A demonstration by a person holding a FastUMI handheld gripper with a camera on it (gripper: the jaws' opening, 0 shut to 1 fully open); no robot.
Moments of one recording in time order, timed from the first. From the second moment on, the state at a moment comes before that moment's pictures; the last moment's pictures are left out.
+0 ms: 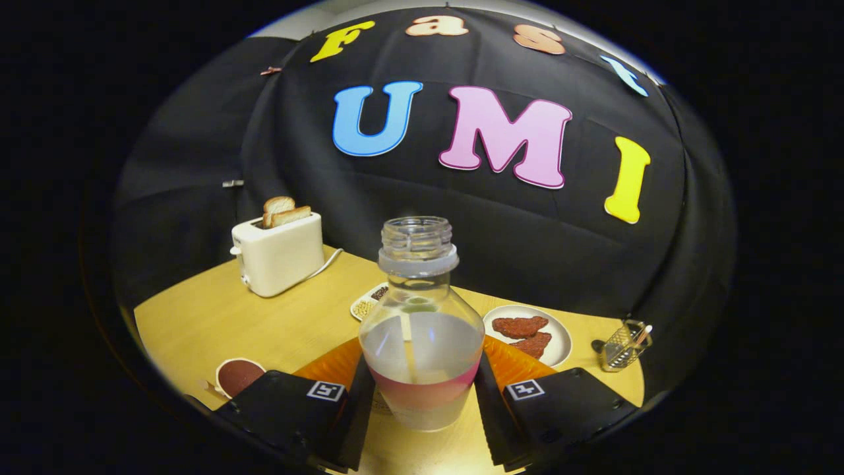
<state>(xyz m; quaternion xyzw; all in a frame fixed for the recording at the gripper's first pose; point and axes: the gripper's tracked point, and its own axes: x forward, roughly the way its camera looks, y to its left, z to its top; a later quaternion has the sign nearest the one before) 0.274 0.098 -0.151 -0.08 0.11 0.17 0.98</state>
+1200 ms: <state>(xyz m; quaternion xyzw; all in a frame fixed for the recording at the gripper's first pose) 0.311 0.133 -0.220 -0.03 0.08 0.20 0.98</state>
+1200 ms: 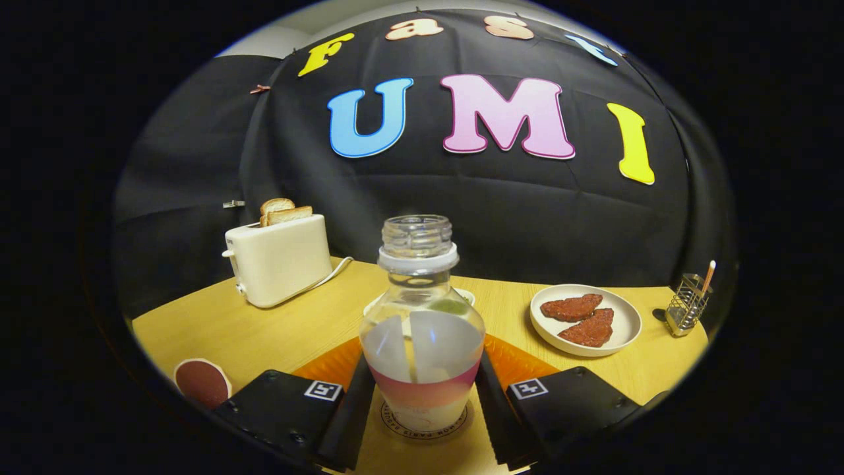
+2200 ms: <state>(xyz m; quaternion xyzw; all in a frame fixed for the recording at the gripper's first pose) 0.229 0.107 -0.189 -0.06 0.14 0.22 0.96</state>
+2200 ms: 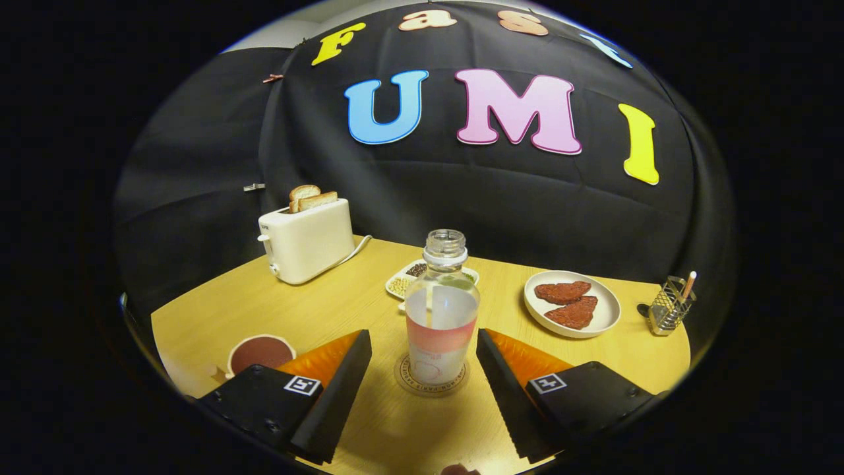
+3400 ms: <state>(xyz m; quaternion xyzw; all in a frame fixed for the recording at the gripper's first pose) 0.058 -0.016 0.034 -0.04 0.00 0.01 1.00</state>
